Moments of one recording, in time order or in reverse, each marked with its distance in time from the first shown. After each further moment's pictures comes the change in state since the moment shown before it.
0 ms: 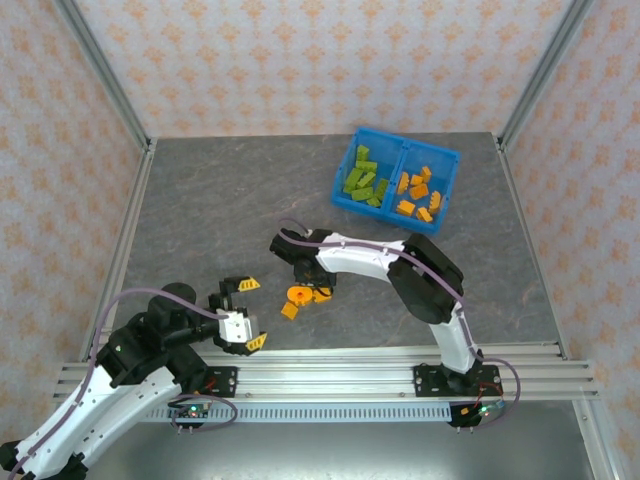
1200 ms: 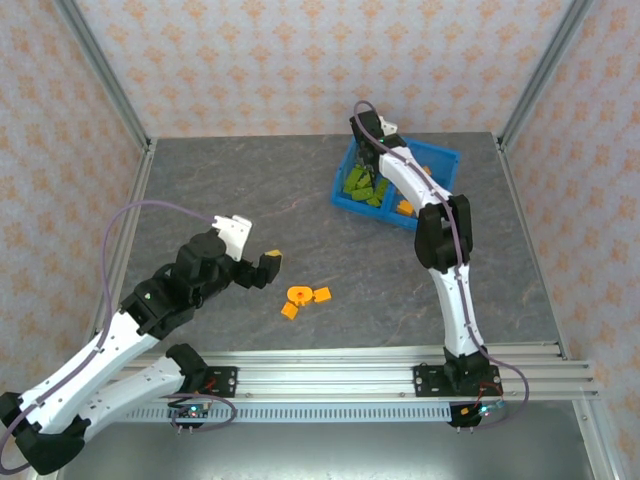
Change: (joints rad) left arm 0.000 0.468 0.279 0.156 -0.539 -0.980; right arm -0.601 0.305 0.734 0.041 0.155 -0.394
